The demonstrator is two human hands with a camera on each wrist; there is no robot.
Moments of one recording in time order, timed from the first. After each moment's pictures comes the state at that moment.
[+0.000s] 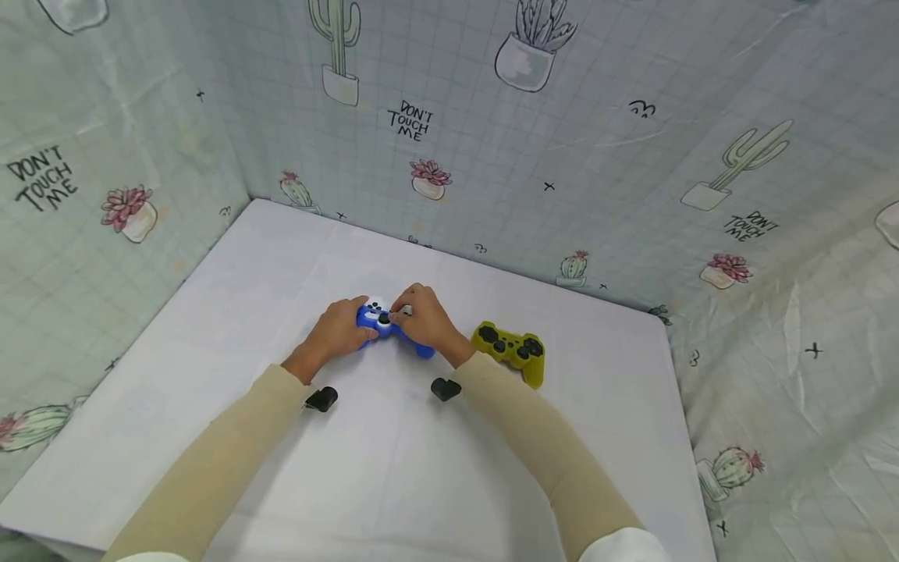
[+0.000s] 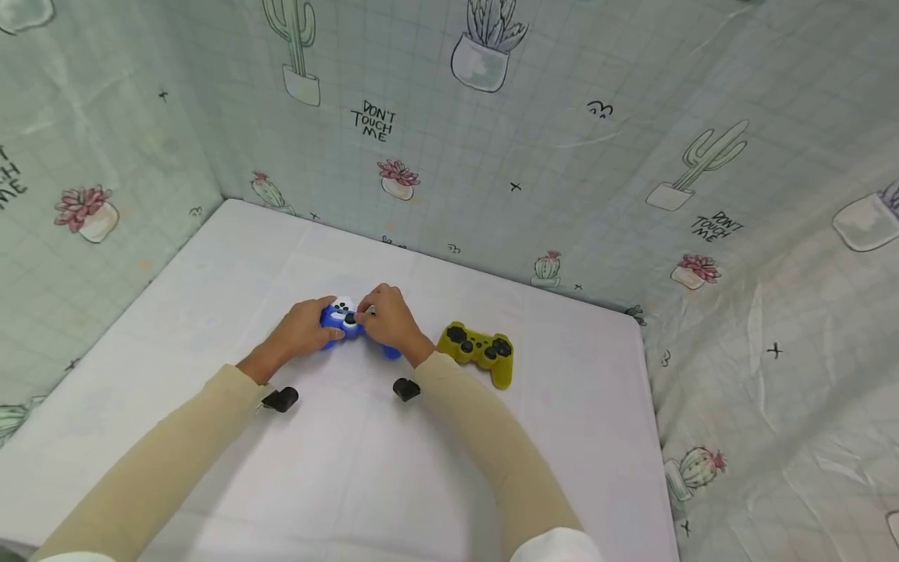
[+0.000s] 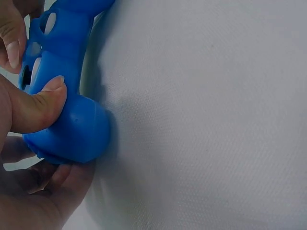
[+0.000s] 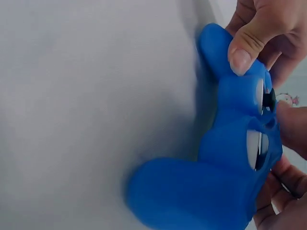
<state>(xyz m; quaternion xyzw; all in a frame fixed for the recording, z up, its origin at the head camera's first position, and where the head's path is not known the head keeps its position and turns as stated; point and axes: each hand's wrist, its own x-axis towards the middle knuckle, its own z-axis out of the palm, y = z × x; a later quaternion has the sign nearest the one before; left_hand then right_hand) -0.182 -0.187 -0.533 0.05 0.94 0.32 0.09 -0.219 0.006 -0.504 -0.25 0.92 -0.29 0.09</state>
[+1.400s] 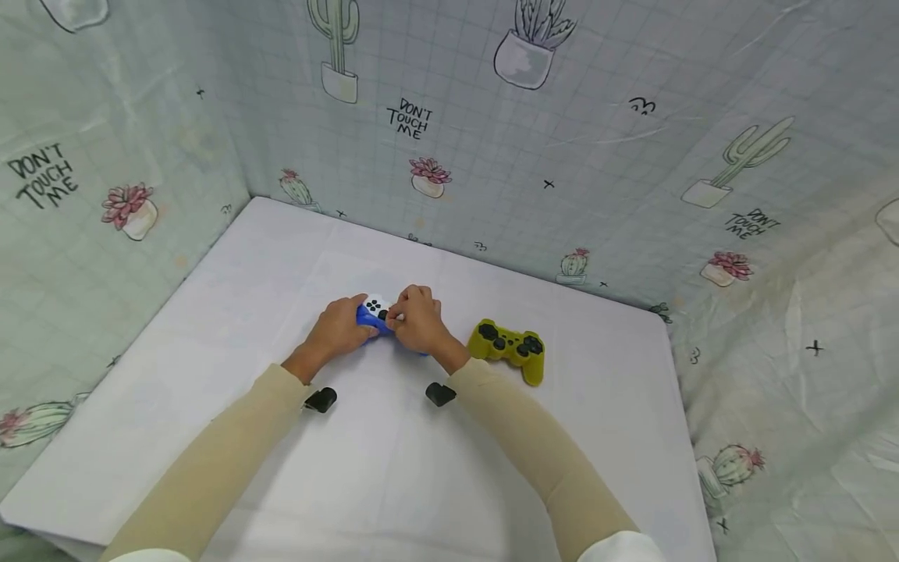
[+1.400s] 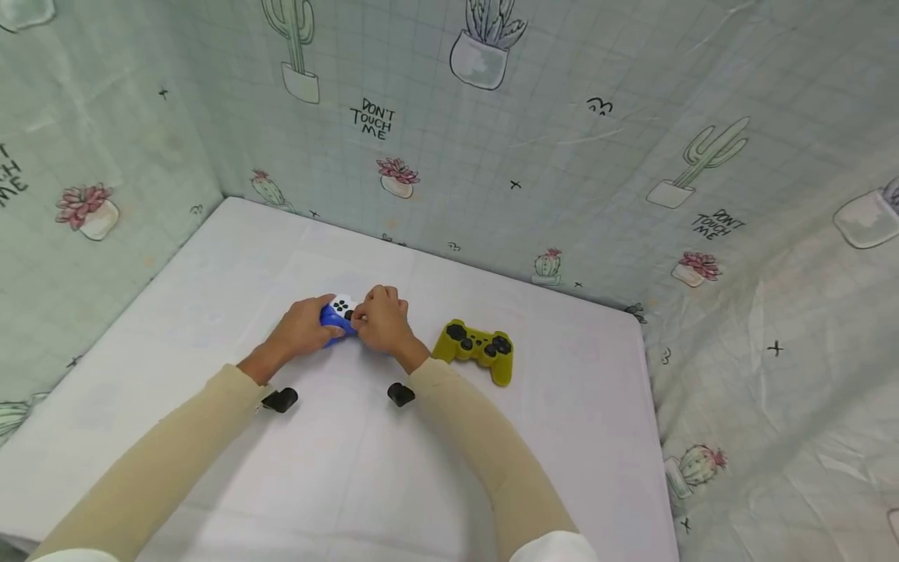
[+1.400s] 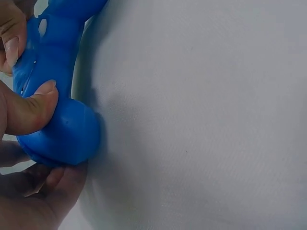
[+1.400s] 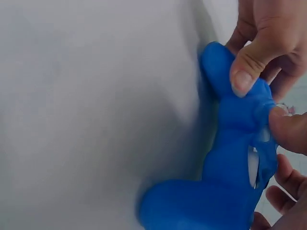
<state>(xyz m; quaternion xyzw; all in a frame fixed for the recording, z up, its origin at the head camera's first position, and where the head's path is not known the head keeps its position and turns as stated) -0.180 -0.184 -0.531 0.03 0.94 0.33 0.07 -0.205 -0.003 -0.495 -0.24 0.94 -0.22 0.10</state>
